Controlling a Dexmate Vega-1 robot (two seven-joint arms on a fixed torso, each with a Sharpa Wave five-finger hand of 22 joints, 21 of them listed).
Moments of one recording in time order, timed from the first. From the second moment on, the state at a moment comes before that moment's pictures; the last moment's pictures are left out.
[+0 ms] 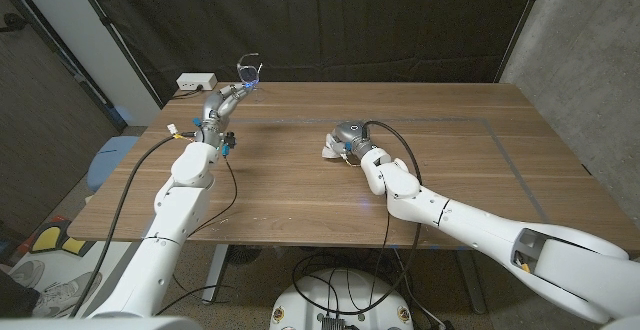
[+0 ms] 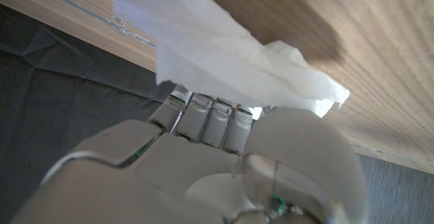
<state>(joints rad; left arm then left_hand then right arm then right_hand) 1.03 0.31 -0.02 -1.64 -0.25 -0.12 0.06 1.00 0.13 0.52 -0.09 0.18 0.85 -0.10 0.67 0.28 0.88 -0.15 0.29 0.25 0.48 -0.05 0.19 0.20 0.18 0.04 0.43 0.21 -0.57 -0.46 -1.06 -1.52 -0.82 -0.48 -0.07 0.91 0.16 0.44 -0.16 0.19 0.92 -0.11 0.45 0.19 0.96 -0.12 0.41 0.25 0.91 -0.12 0.53 0.41 0.44 -0.05 0.55 0.28</state>
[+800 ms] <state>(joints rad) 1.05 0.34 0.00 -1.70 -0.17 -0.05 0.07 0.99 0.13 0.53 -0.10 0.18 0.85 -0.10 0.67 0.28 0.89 -0.14 0.29 0.25 0.48 -0.05 0.19 0.20 0.18 0.04 0.43 0.21 -0.71 -0.38 -0.94 -1.43 -0.85 -0.37 -0.72 0.96 0.16 0.41 -0.15 0.20 0.93 -0.09 0.48 0.20 1.03 -0.15 0.44 0.29 0.96 -0.14 0.60 0.50 0.44 -0.05 0.61 0.31</state>
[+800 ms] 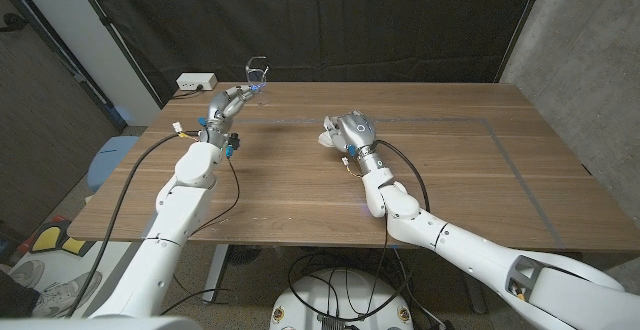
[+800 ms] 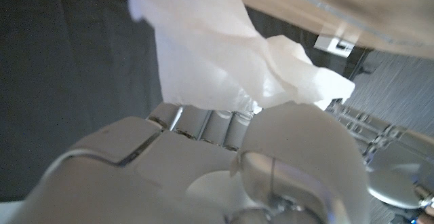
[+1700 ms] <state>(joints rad) 0.93 0.48 0.08 -1.86 0.07 0.28 -0.21 1.00 0.15 0.54 -0.12 0.18 0.84 -0.09 0.67 0.31 0.91 -0.11 0.31 0.25 0.57 -0.06 0.25 0.24 0.18 0.03 0.44 0.21 -0.85 -0.18 -0.69 -1.34 -0.98 -0.16 -1.10 1.00 0.15 0.39 -0.15 0.20 0.95 -0.07 0.48 0.20 1.06 -0.15 0.46 0.32 0.98 -0.15 0.64 0.57 0.44 -0.05 0.67 0.34</state>
